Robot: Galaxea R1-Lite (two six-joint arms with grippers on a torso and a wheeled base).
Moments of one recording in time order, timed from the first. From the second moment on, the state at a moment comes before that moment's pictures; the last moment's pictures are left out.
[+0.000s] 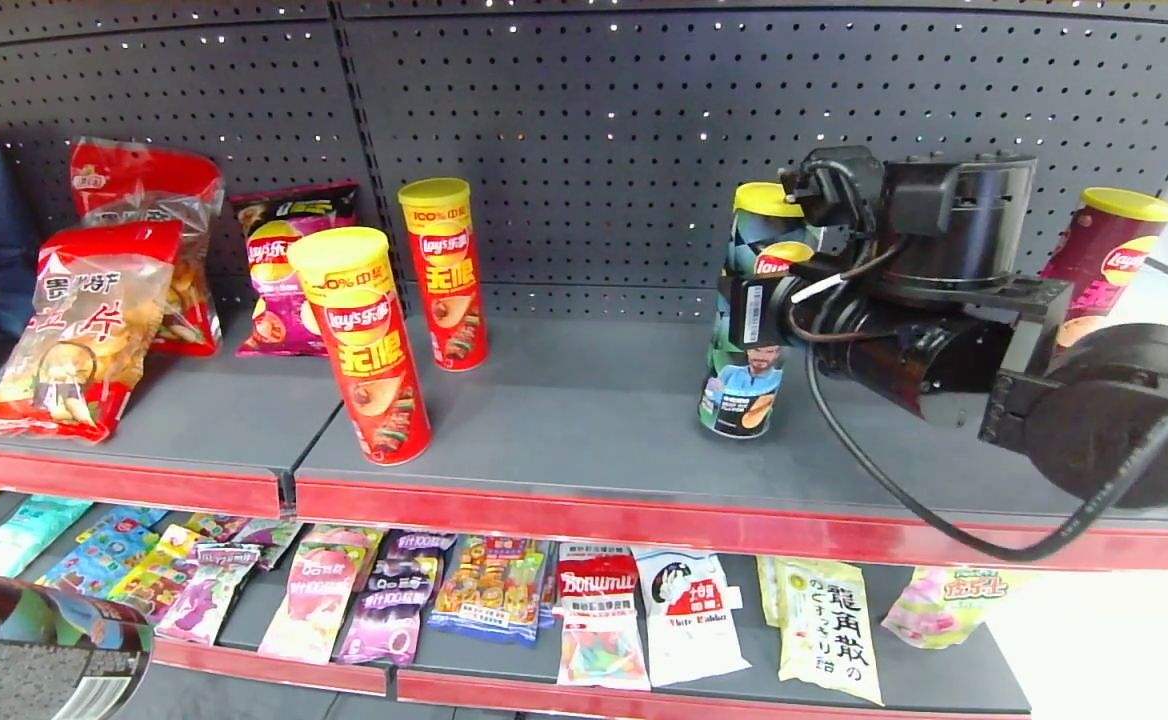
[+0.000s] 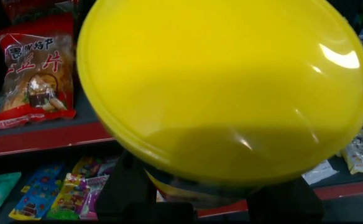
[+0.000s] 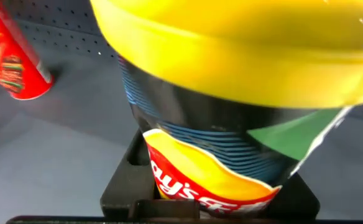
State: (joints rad) left arm 0.18 0.40 -0.37 -0.07 -0.35 0.11; right arm 0.62 1.77 -1.12 -0.50 -0.42 0.01
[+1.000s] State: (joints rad) left arm 0.18 0.40 -0.37 -0.06 -0.35 0.11; right arm 0.70 1.72 -0.87 -0.70 -0.47 -0.01
